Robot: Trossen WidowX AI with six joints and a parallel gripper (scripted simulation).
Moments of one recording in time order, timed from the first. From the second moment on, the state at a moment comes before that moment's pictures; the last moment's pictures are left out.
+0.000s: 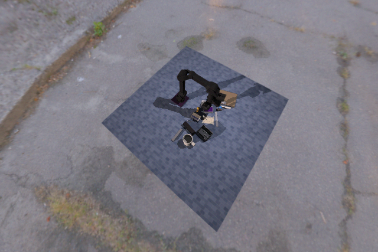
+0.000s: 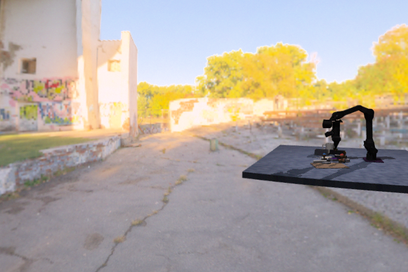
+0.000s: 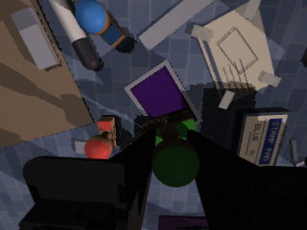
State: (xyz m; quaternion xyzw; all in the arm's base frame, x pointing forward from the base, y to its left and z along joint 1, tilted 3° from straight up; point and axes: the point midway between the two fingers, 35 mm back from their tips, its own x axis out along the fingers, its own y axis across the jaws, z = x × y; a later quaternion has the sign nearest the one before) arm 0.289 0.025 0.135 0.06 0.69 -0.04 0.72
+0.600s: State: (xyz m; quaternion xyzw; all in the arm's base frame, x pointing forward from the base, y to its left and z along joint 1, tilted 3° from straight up) arm 0.290 0.027 0.126 0.06 0.69 -0.04 0.72
